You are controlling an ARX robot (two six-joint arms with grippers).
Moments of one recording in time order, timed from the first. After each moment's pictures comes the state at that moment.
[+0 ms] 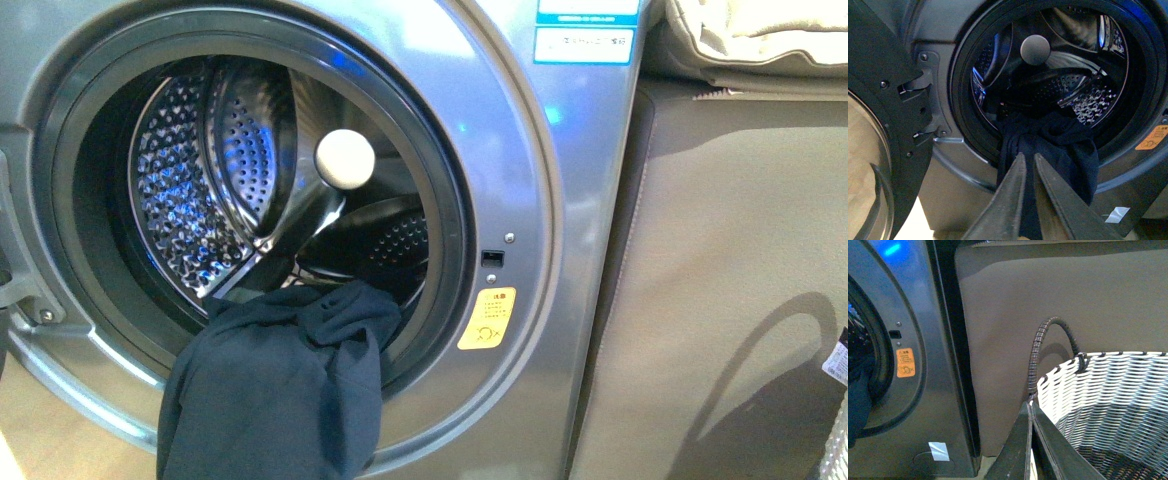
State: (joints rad) left arm 0.00 0.39 0.18 0.21 0.00 0.00; right arm 0.00 0.00 0.01 0.00 0.00 0.00
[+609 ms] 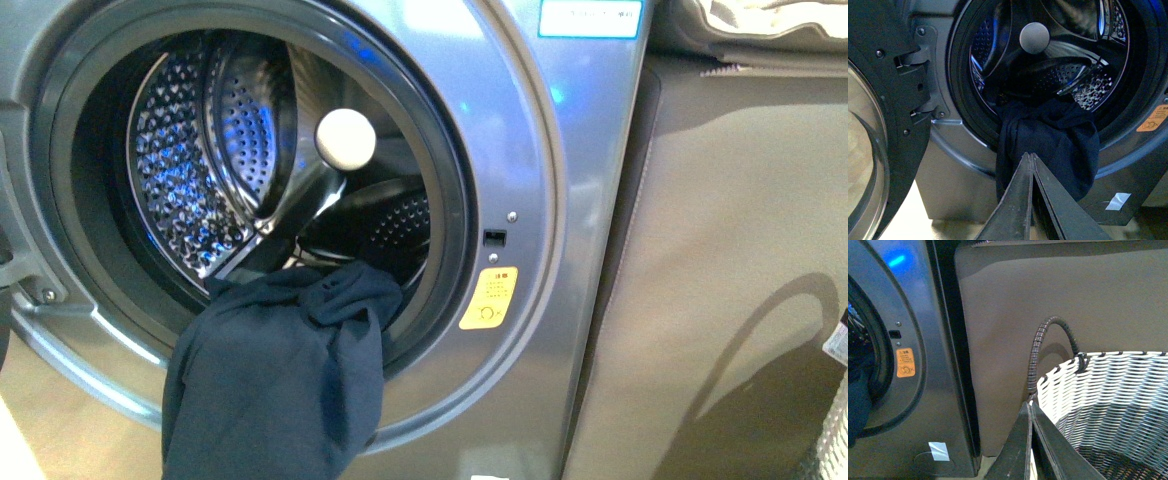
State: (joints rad) left arm 0.00 0.19 0.04 0.15 0.00 0.00; right arm 0.00 0.00 0.01 0.00 0.00 0.00
